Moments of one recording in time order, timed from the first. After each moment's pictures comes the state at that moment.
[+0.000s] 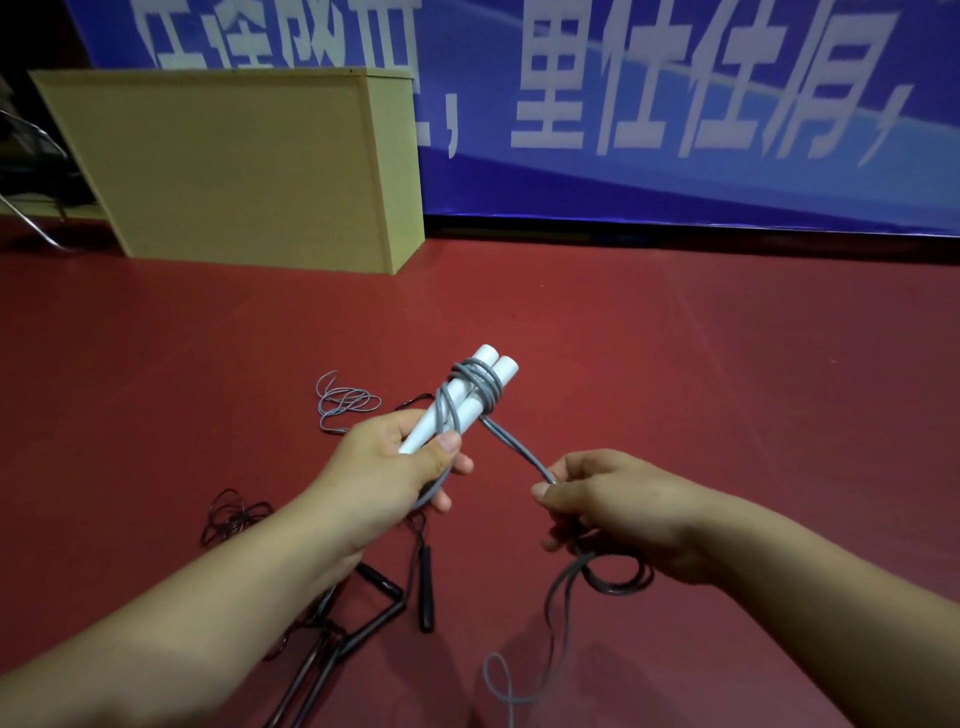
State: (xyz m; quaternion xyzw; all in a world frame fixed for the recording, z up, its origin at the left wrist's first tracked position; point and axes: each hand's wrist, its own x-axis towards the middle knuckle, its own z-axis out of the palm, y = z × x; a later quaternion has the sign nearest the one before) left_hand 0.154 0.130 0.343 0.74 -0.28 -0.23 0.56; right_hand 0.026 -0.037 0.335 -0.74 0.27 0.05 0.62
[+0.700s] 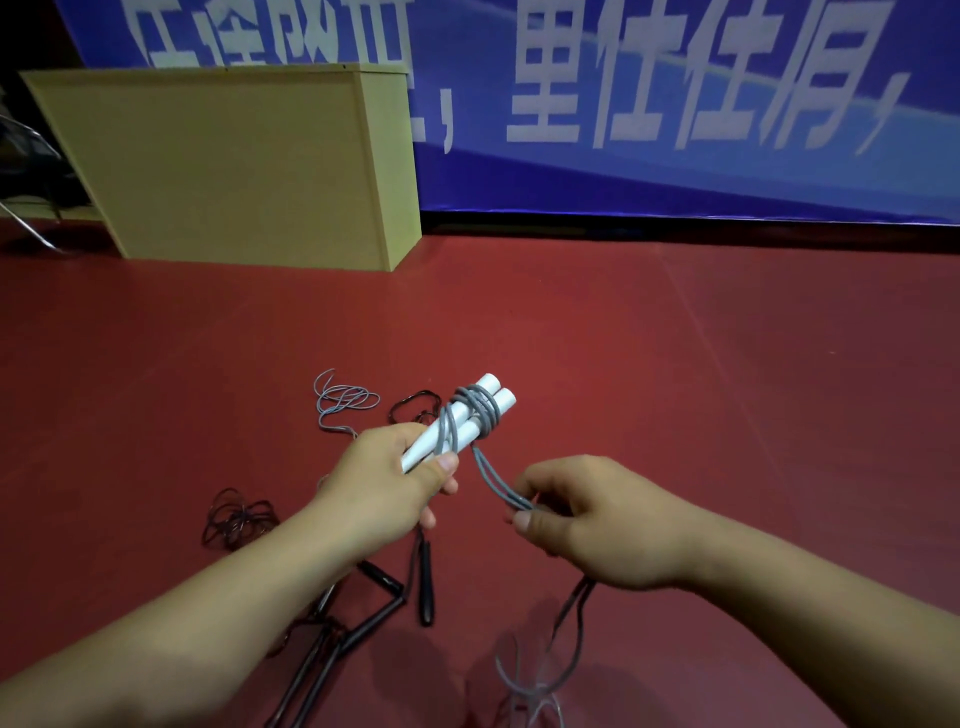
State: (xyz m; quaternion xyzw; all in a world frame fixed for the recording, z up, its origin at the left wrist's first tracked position) left_hand 0.161 0.129 0.327 0.81 -0.31 -0.18 0.45; right_hand 0.017 -0.029 0.340 -0.94 0.07 0.00 0.32
